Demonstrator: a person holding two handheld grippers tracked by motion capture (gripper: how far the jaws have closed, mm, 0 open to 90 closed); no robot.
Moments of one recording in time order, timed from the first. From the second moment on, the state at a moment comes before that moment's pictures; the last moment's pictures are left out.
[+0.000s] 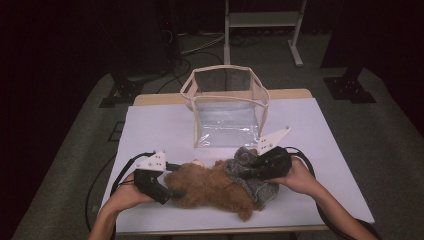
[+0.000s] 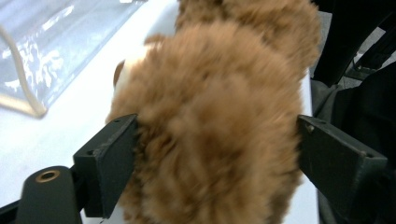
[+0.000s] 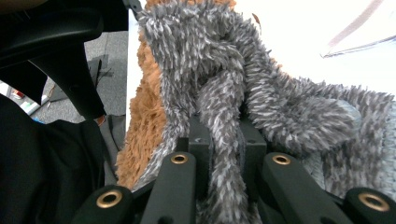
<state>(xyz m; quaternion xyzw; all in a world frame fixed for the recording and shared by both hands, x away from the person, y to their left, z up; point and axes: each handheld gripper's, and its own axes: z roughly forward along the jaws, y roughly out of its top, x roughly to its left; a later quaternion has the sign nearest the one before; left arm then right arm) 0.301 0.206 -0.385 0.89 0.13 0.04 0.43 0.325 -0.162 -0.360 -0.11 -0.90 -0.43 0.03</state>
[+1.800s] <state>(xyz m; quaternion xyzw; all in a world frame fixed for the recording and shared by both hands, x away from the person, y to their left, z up) 0.312 0.123 -0.389 0.89 0.13 0.03 0.44 0.321 -0.195 -0.317 -0.13 -0.90 -0.42 -0.04</state>
